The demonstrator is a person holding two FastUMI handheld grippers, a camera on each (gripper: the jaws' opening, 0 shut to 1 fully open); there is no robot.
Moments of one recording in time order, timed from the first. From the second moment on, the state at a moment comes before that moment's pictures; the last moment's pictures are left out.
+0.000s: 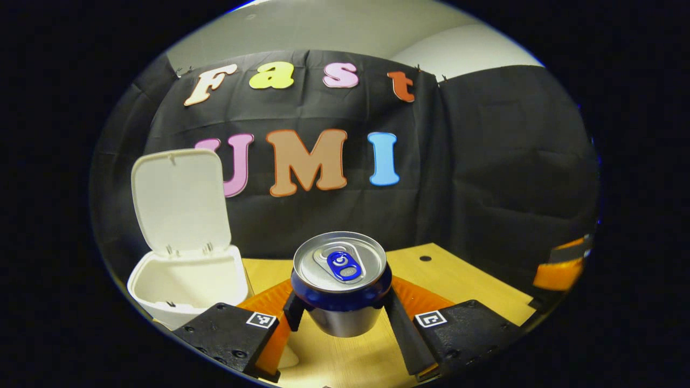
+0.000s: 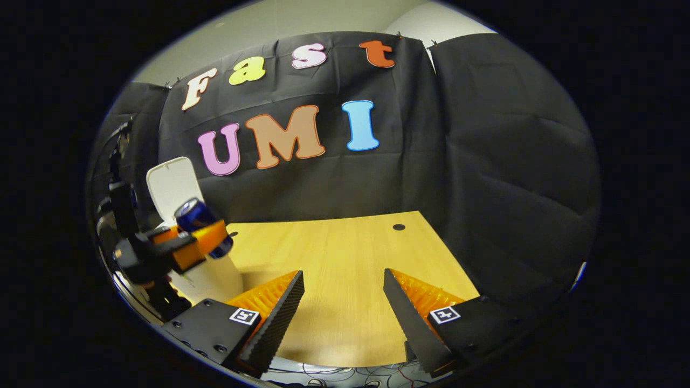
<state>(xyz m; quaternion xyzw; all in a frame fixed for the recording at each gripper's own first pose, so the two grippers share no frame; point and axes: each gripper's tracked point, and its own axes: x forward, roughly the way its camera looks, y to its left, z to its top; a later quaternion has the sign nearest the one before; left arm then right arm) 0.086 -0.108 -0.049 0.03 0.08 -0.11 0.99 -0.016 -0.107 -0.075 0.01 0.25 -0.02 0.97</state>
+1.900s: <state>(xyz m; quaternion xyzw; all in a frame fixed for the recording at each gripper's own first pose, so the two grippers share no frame) 0.141 0.122 0.101 -0.04 0.05 0.07 1.00 -0.005 -0.102 -0.104 0.01 0.27 0.02 0.96</state>
